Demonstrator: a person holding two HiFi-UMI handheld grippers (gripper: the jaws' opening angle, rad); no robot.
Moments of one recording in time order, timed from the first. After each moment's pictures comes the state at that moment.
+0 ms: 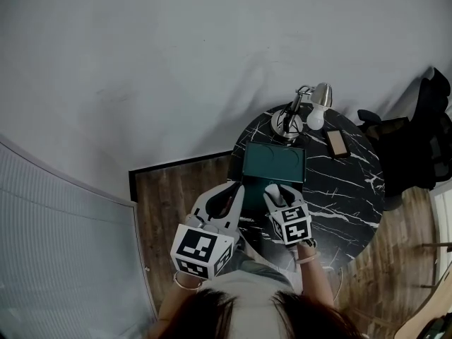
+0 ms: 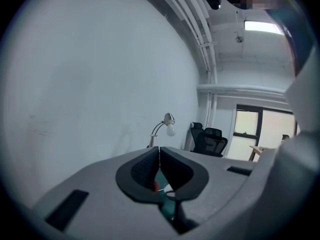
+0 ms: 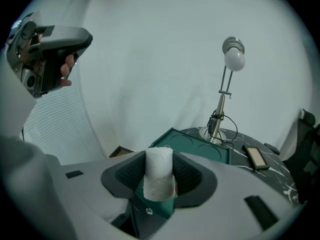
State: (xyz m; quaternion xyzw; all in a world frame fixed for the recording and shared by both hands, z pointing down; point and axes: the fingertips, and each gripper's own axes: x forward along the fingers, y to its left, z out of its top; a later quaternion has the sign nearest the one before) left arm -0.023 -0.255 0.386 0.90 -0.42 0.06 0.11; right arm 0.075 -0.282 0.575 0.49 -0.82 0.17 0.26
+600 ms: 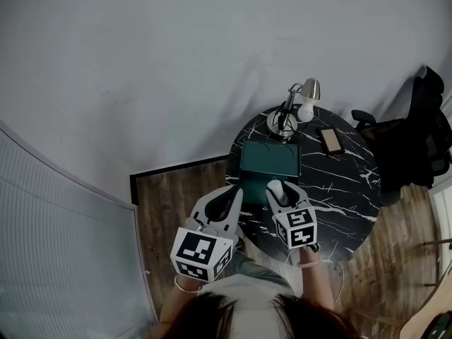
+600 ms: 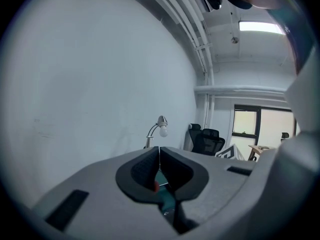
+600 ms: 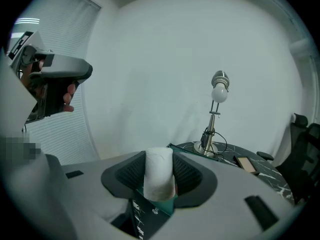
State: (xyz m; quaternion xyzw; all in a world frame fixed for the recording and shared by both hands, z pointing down) left arm -0.022 -0.204 0.373 0.90 -0.42 0.05 0.10; right arm 0.081 -0.243 0.510 0.52 -0.82 0.12 0.20
